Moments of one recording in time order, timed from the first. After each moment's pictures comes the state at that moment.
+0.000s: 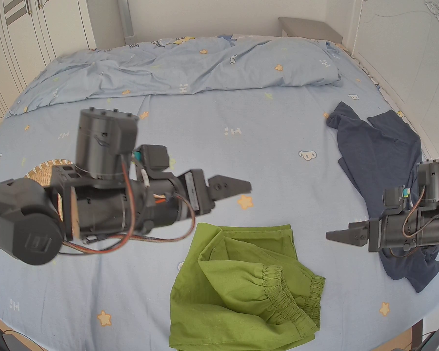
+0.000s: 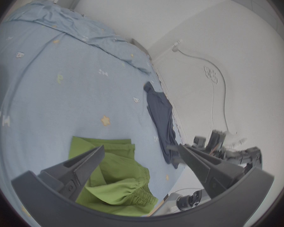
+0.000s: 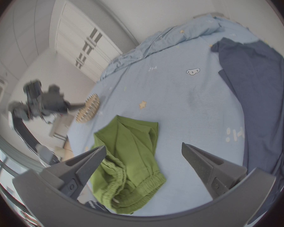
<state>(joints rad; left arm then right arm) -0.68 1.68 -0.98 -0.32 -0.17 -0.64 0.26 1.51 -0.61 -0.27 0.46 0.15</state>
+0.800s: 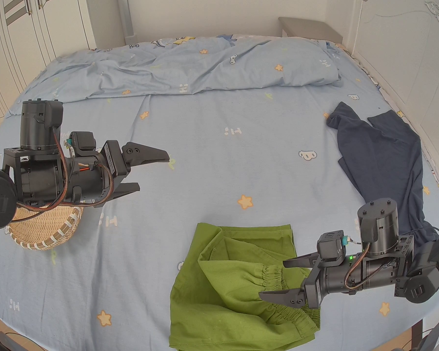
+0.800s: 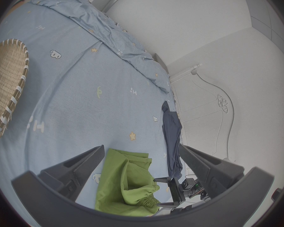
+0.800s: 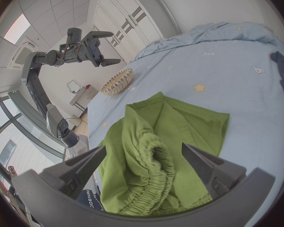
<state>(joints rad) -0.32 1.57 -0.96 -0.21 -0.37 -0.71 0.63 1.76 -0.48 -0.67 0.42 0.04</state>
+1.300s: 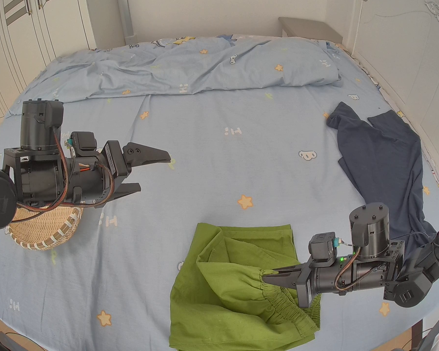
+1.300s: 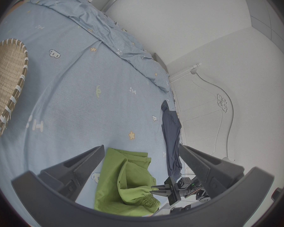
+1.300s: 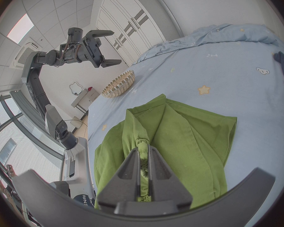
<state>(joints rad) -0.33 1.57 -0.96 -0.21 -0.37 -0.71 0.64 1.84 -0.47 -0.81 0.42 0.06</state>
